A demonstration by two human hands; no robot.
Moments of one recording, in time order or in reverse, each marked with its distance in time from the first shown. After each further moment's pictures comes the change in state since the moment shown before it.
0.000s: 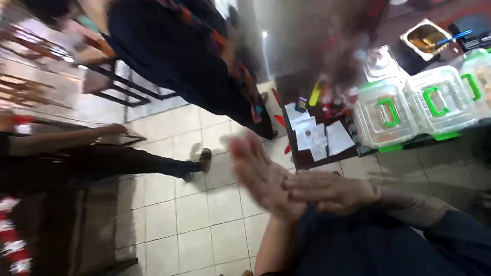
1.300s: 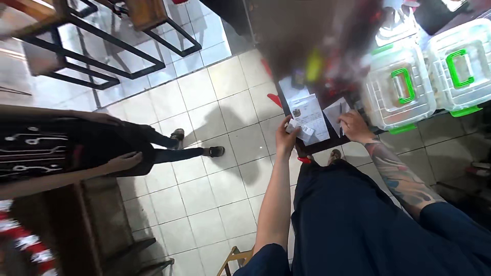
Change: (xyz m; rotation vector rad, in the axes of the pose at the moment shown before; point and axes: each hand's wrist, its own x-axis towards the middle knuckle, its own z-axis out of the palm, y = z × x) left_hand -0.096 -0.231 0.032 -0.146 -0.348 -1.121; right_hand -0.117 0.263 -0.063 -0.748 0.243 0.830
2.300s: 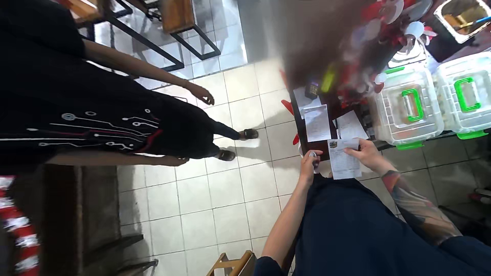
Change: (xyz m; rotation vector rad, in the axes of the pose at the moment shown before) left_hand -0.085 -0.050 0.038 -0.354 -0.078 -0.186; right_hand -0.062 -0.029 0.005 0.836 -0.045 0.231
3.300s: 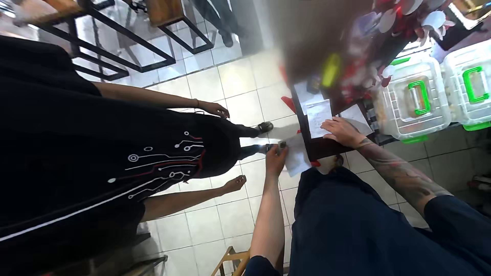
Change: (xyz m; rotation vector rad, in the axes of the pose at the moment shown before) left_hand 0.008 0.067 -0.125 0.721 0.198 0.150; right_hand 0.113 -0.005 0.043 -1.059 -0.279 -0.632
